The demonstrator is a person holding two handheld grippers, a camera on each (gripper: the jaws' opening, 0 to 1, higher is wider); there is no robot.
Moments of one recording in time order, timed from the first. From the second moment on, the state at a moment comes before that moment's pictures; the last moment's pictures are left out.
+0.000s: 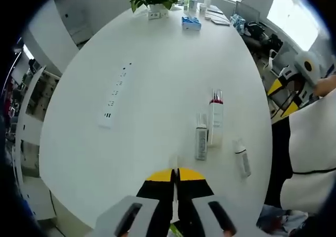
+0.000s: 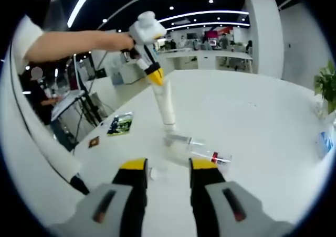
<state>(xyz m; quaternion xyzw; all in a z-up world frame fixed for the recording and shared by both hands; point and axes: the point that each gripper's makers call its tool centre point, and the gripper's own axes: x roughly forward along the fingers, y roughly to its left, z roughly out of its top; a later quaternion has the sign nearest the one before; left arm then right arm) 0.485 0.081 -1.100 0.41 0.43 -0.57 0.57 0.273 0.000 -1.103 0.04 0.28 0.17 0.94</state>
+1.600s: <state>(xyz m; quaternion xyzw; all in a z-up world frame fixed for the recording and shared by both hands) 0.475 0.013 -1.110 0.45 0.41 -0.58 0.54 0.240 -0.022 -1.112 0.06 0.28 0.10 0.95</state>
